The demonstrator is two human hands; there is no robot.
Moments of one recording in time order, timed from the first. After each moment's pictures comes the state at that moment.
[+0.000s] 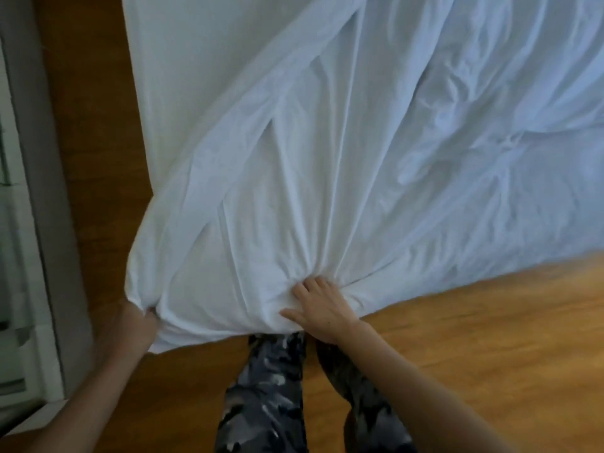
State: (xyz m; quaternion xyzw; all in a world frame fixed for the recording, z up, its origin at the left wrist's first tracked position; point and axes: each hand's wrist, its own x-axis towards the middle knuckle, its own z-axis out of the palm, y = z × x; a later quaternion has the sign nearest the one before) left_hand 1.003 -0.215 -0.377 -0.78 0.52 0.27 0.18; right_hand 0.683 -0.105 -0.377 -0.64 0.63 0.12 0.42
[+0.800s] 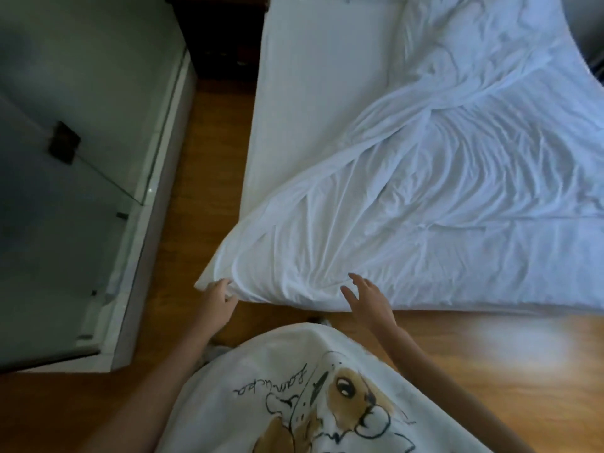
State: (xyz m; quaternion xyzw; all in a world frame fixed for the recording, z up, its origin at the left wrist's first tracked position) left_hand 0.953 -0.083 -0.093 -0.70 0.59 0.41 0.01; right_hand 0.641 -0.009 -0.077 -0.50 0.78 -0.04 0.38
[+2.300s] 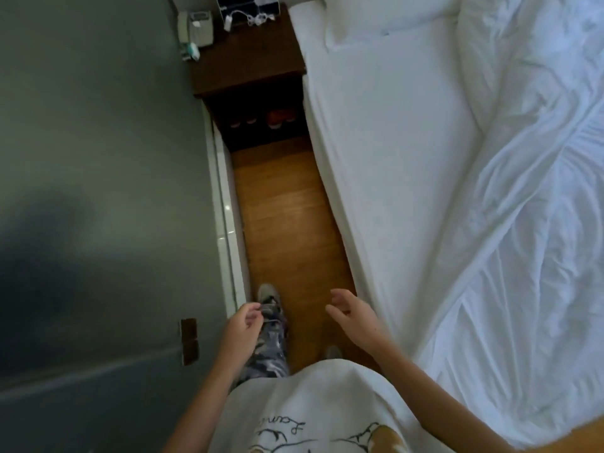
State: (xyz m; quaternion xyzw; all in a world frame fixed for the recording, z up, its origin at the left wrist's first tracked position) left_hand 1.219 -0.650 -0.039 -0.65 0.60 0.47 -0.02; right_hand 0.994 -0.562 -0.056 -0.38 0.76 -0.21 0.49
